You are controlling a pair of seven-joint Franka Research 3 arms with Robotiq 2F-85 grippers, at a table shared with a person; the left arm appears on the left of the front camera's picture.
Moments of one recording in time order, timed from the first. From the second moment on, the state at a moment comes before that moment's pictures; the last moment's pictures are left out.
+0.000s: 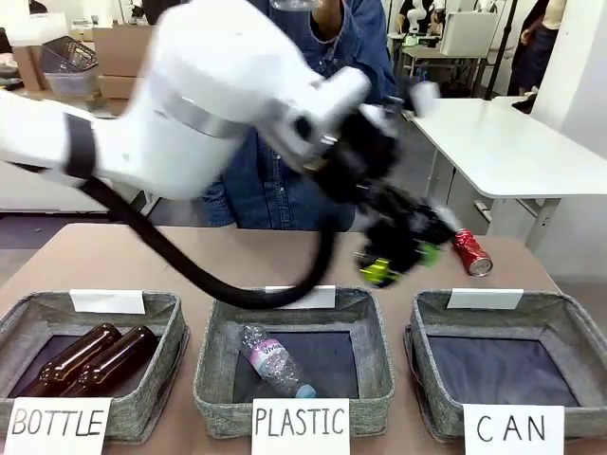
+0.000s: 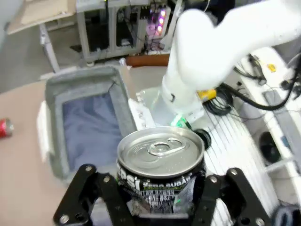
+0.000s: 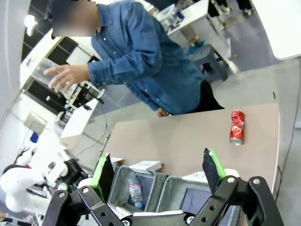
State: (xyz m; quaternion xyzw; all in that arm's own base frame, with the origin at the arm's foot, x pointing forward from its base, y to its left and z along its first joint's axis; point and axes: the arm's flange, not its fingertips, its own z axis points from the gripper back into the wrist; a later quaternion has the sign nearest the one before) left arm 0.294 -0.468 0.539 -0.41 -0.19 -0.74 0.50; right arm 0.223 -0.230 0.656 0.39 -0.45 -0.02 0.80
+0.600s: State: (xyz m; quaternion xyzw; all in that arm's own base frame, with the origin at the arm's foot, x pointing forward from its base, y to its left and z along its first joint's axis) left arm 0.334 -0.643 0.446 -0.32 -0.18 -0.77 0.53; right arm 0.223 -0.230 0.656 0.39 -0.45 -0.02 0.80
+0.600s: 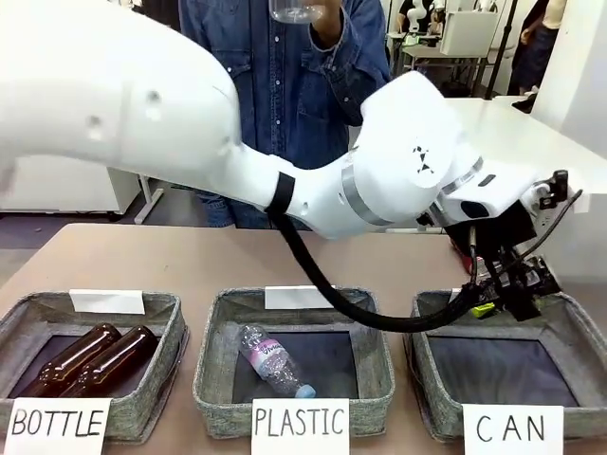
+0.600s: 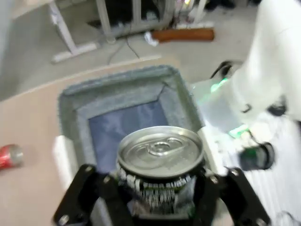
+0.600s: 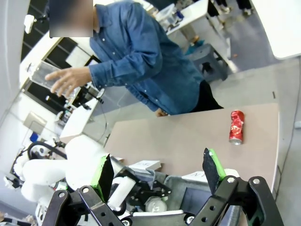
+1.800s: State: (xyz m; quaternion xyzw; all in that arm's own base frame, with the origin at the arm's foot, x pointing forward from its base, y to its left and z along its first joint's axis) left arm 0.339 -0.654 0.453 -0.34 -0.12 -0.77 0.53; right arm 0.223 -0.230 0.656 0.39 -0.45 -0.02 0.80
